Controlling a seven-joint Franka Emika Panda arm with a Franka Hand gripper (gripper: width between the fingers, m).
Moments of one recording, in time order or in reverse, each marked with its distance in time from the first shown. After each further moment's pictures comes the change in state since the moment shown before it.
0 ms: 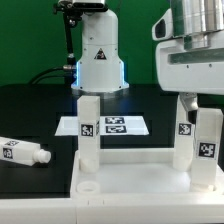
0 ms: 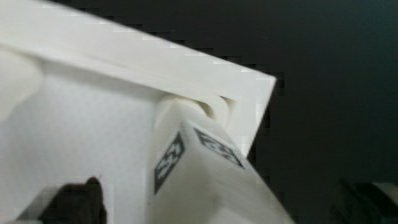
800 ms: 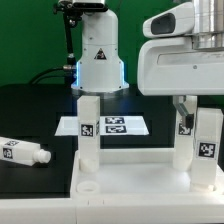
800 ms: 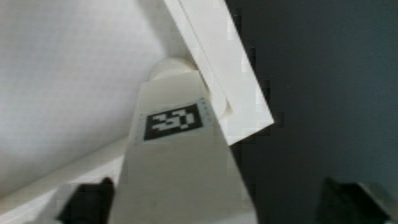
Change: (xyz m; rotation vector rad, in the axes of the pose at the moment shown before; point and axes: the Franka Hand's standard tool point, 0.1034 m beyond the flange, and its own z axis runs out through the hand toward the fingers) arm 0.001 -0.007 0.002 -0.049 0.022 -0.681
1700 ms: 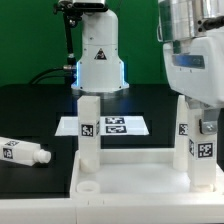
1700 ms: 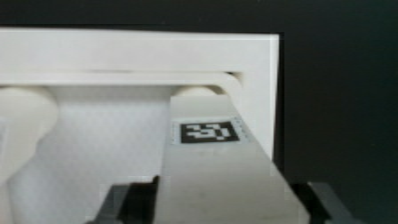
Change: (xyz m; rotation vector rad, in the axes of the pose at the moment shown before) arm -0.002 0.014 0.002 0.027 -0.062 1.100
